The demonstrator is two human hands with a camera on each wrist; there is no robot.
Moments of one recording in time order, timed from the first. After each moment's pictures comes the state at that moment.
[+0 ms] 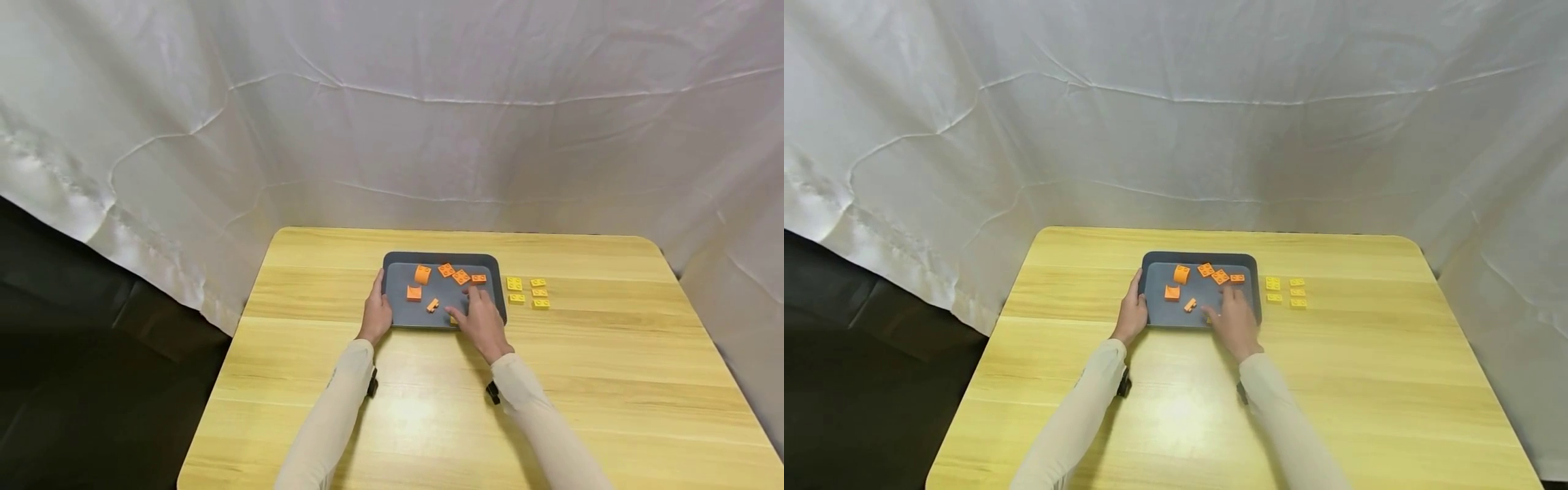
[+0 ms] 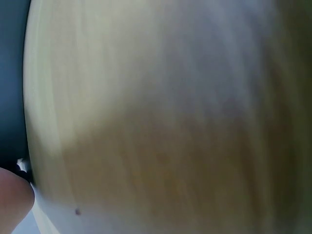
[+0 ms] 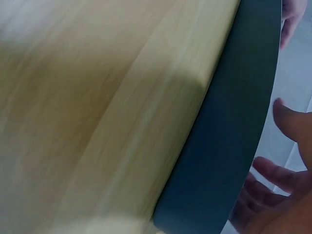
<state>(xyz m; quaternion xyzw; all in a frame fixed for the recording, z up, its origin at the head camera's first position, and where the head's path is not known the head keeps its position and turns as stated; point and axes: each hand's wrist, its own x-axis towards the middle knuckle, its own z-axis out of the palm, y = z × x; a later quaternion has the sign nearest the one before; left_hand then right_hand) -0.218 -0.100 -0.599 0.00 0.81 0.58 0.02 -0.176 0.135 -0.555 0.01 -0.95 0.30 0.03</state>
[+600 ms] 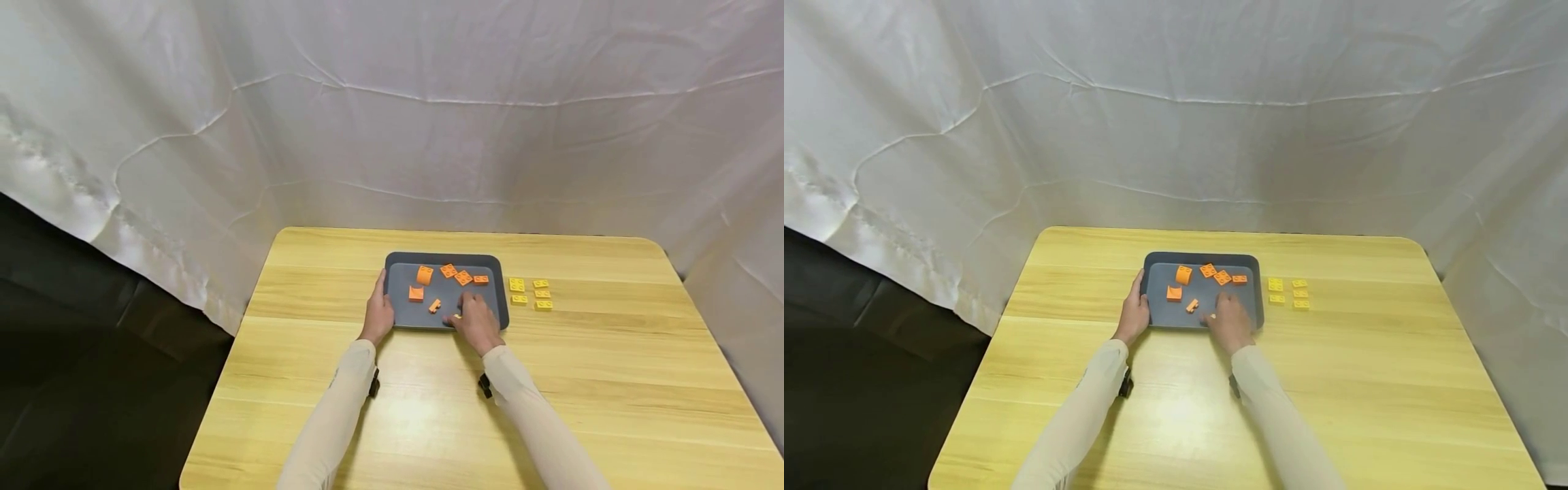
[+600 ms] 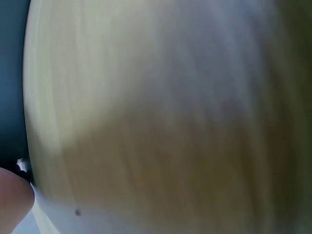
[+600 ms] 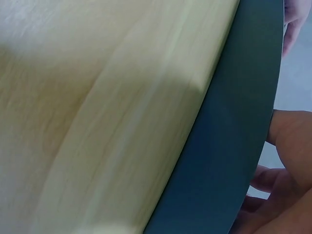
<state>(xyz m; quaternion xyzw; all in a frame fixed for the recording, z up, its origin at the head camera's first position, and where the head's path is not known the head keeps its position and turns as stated) -0.217 -0.097 -0.602 0.00 0.81 0.58 0.01 -0.181 0.124 -0.552 -0.01 -0.96 0.26 -0.05</state>
